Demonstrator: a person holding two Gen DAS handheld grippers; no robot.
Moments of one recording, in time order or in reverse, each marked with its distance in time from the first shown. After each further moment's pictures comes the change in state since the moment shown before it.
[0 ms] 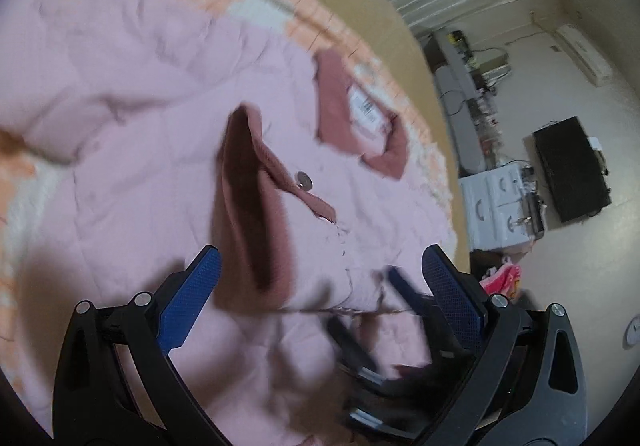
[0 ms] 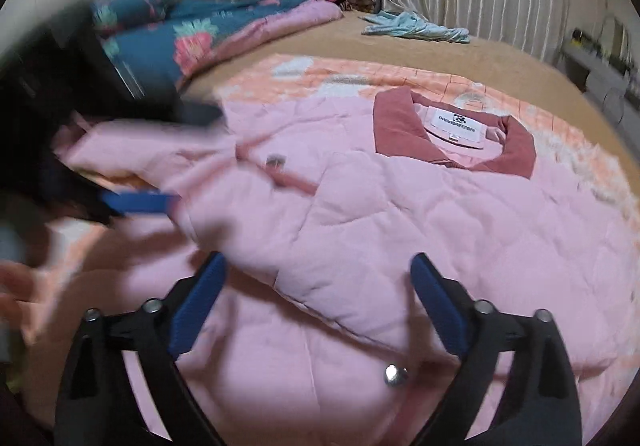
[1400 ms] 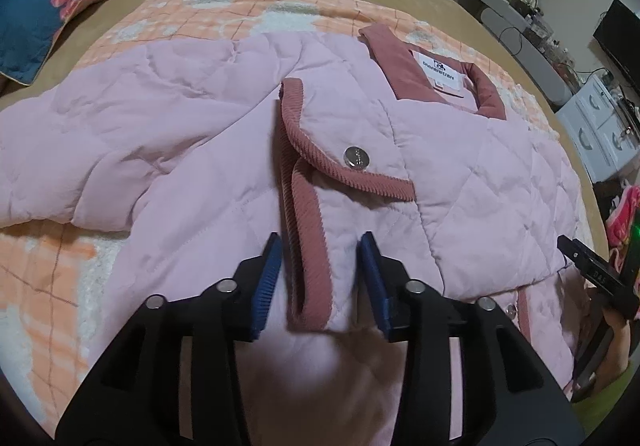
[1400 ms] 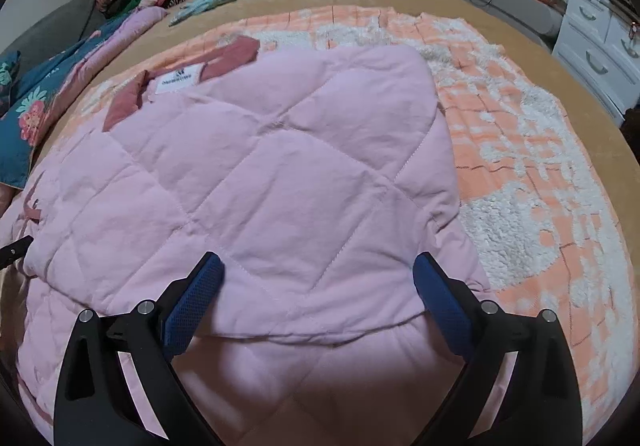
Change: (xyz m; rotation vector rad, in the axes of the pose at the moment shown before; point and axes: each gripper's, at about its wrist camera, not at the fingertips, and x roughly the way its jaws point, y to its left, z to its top) left arm 0.031 -0.002 -0.012 0.360 -0.065 0.425; right arm -0.029 -0.202 -0.068 0.401 0.106 -0.338
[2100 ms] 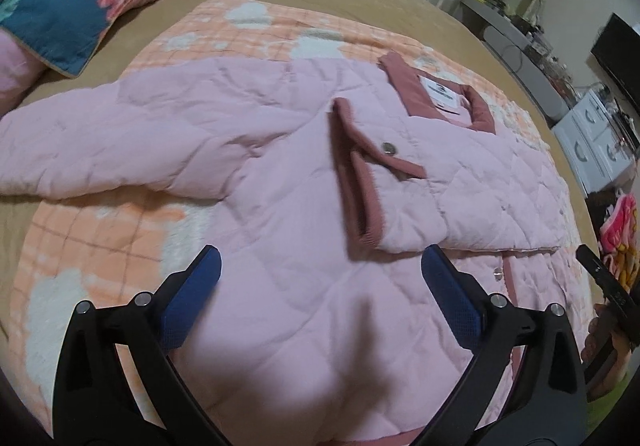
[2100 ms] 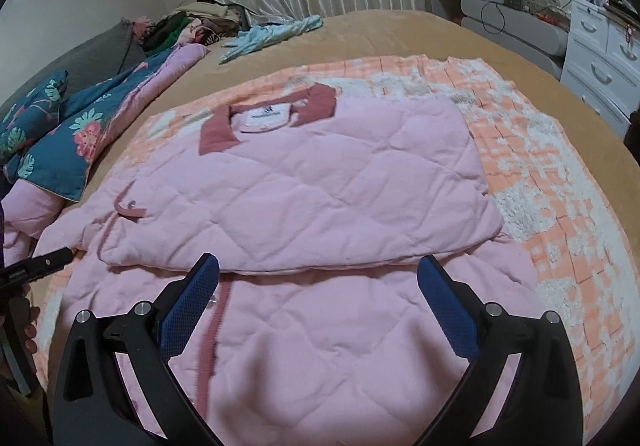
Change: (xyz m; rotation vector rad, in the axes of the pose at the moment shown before) left arm -0.068 0.038 -0.023 -0.044 -0.060 0.017; right arm -0.092 0.064 -0.026 0.009 -0.140 0.110
